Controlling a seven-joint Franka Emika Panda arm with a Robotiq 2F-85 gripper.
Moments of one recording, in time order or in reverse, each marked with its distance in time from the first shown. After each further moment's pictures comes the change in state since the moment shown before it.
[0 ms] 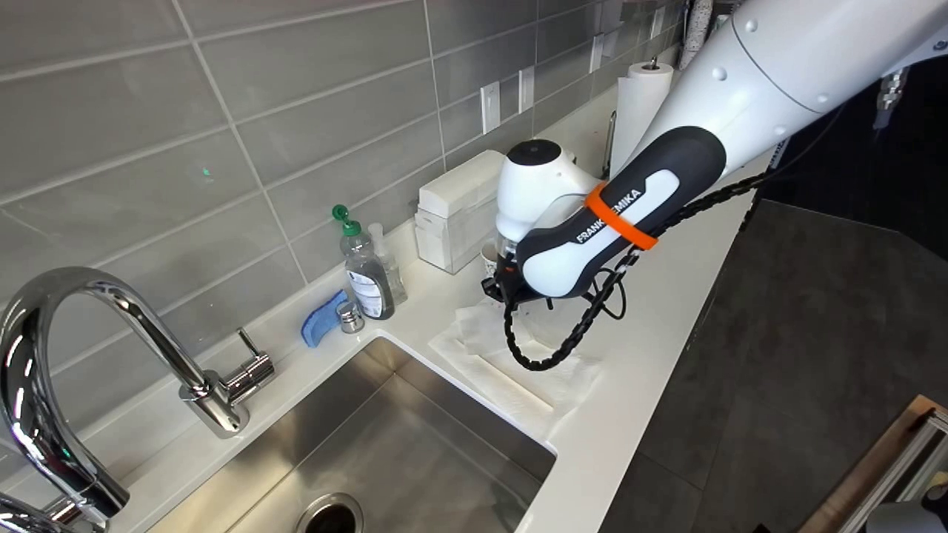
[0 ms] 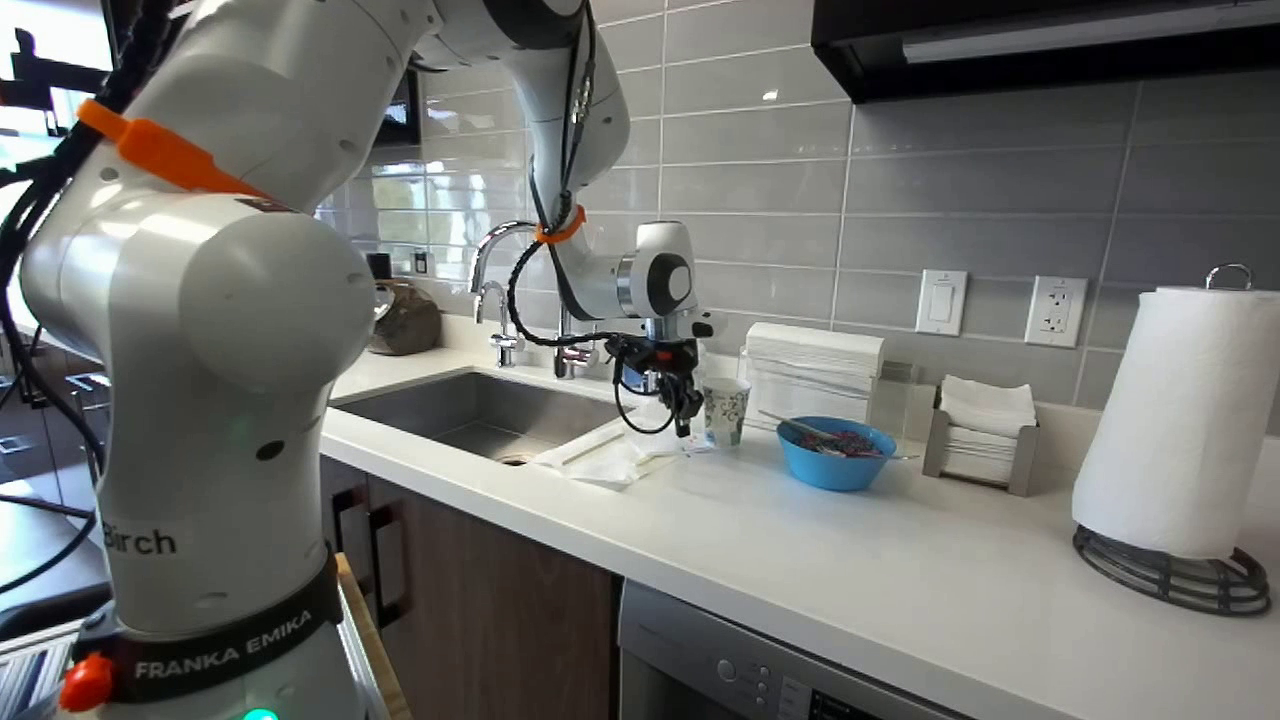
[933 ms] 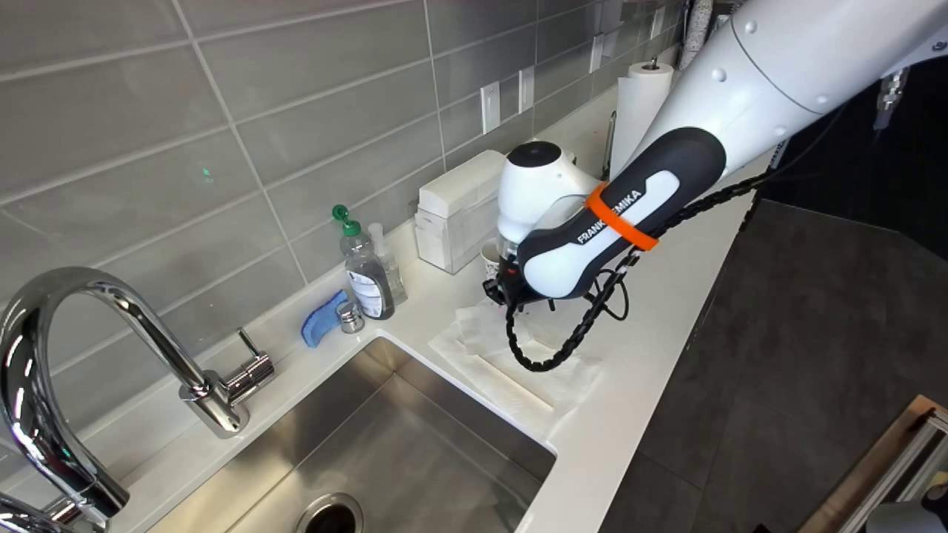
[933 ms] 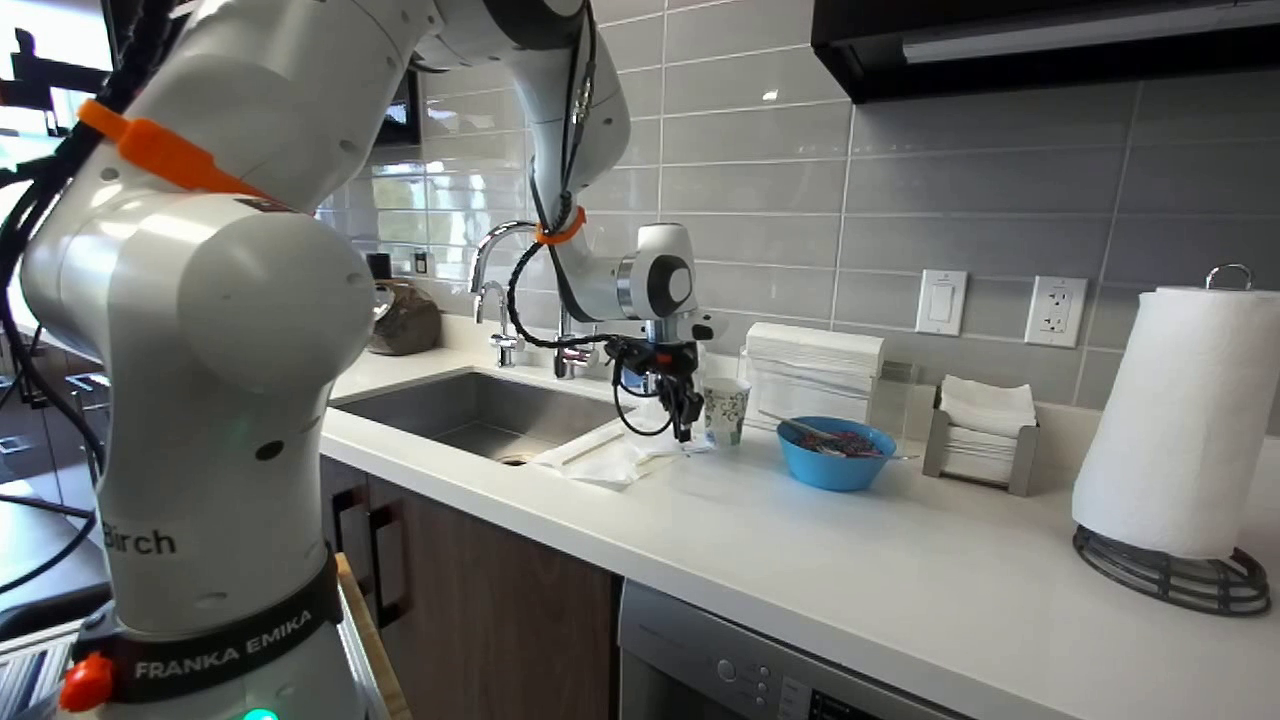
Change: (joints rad) arm -0.004 0.003 0.002 -0.003 0.000 -0.011 0.000
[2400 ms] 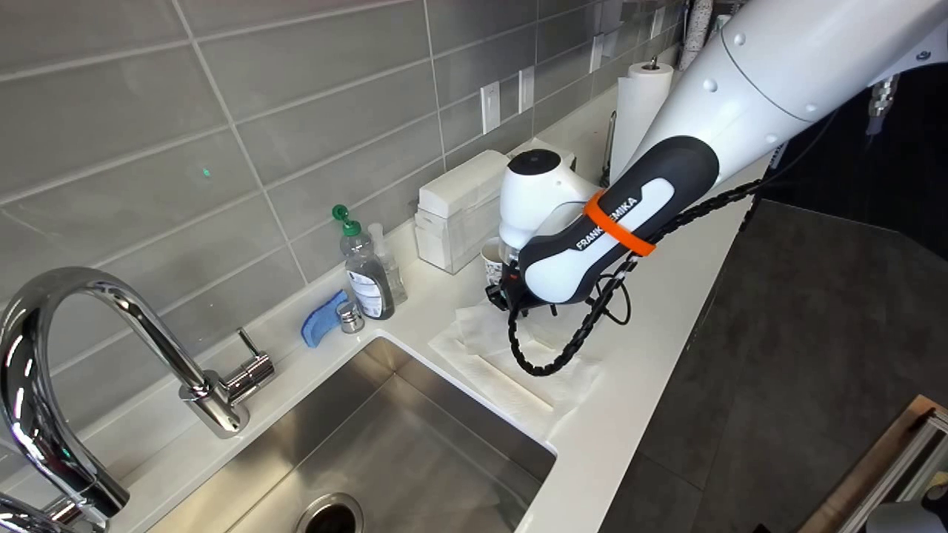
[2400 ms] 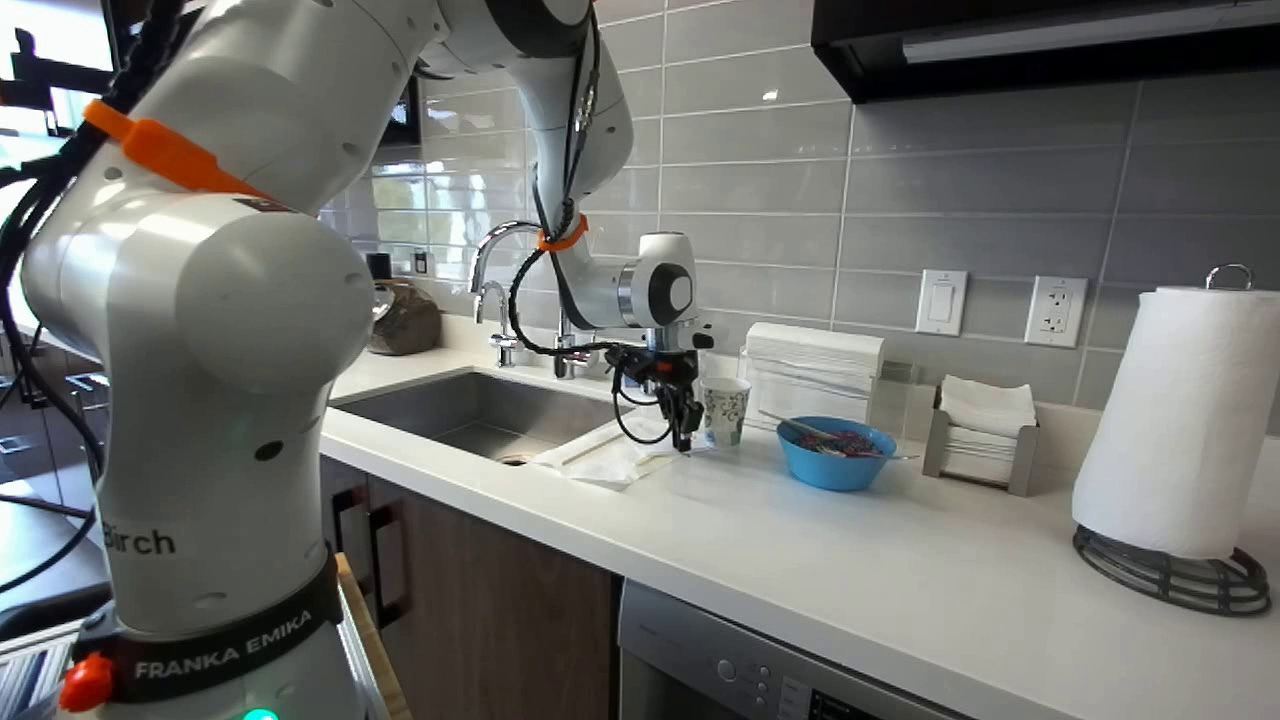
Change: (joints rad) arm -0.005 0.021 0.001 0.001 0.001 0.000 0.000
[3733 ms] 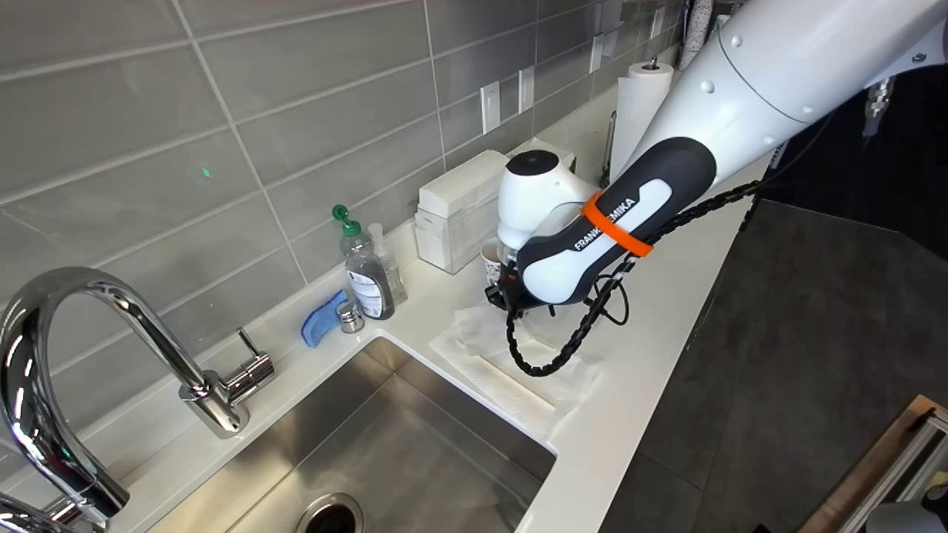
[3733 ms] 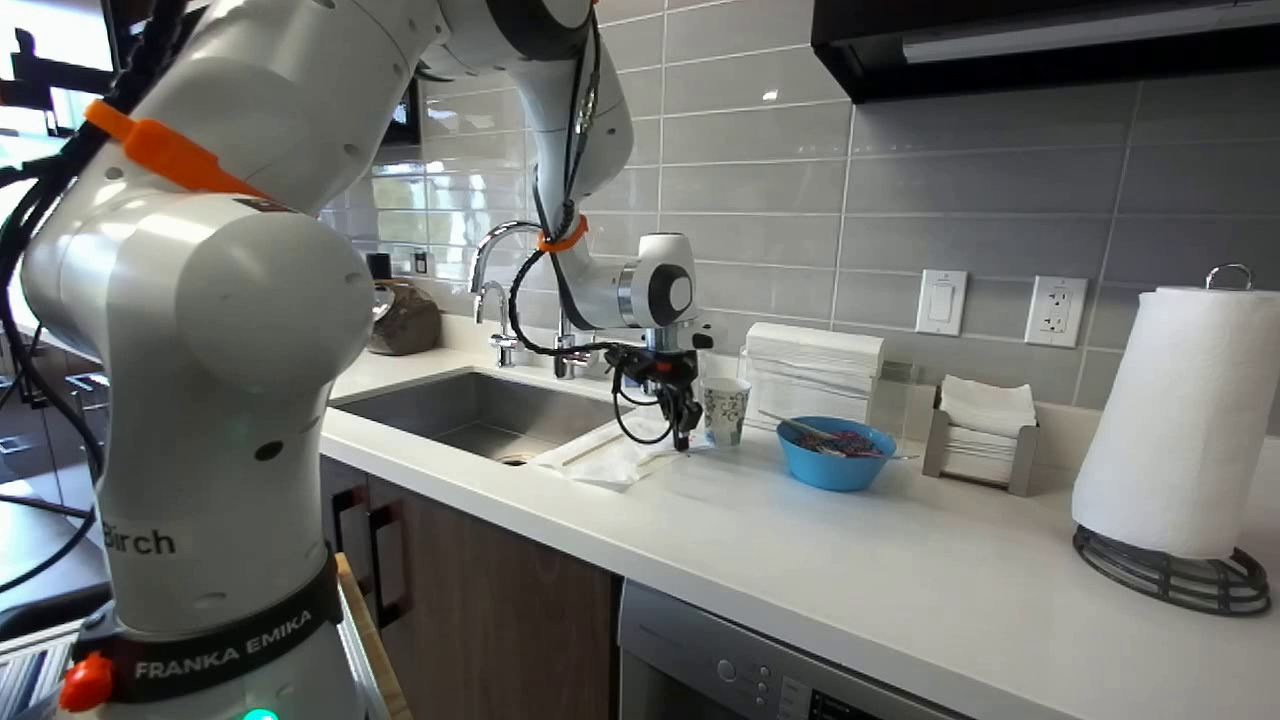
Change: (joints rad) arm 0.000 0.006 0.003 0.008 0.000 0.000 0.000
